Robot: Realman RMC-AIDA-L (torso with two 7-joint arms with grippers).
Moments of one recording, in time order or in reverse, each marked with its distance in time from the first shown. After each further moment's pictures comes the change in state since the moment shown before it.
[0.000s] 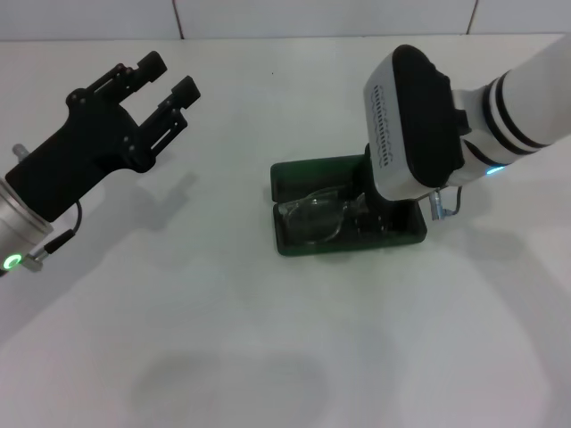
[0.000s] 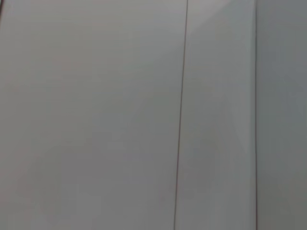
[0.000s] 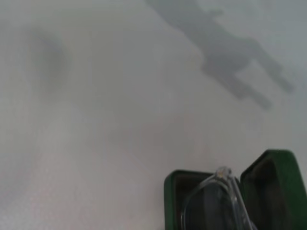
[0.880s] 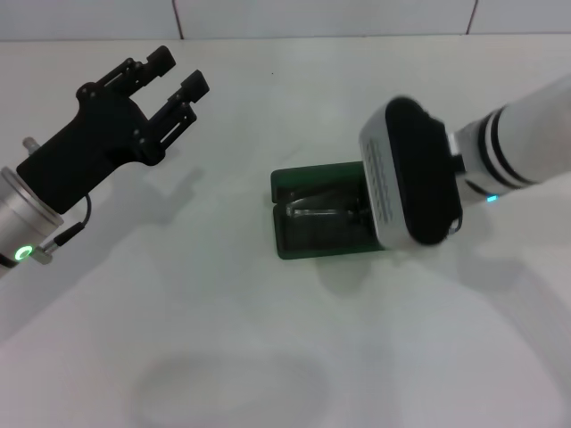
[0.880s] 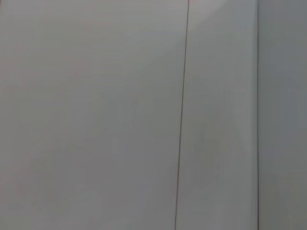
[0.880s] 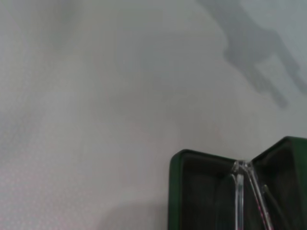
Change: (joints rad) left arm -0.031 -0.002 0.000 -0.027 -0.006 -0.015 0.015; right arm -0.114 0.000 -0.142 -0.126 -0.120 0.117 0.008
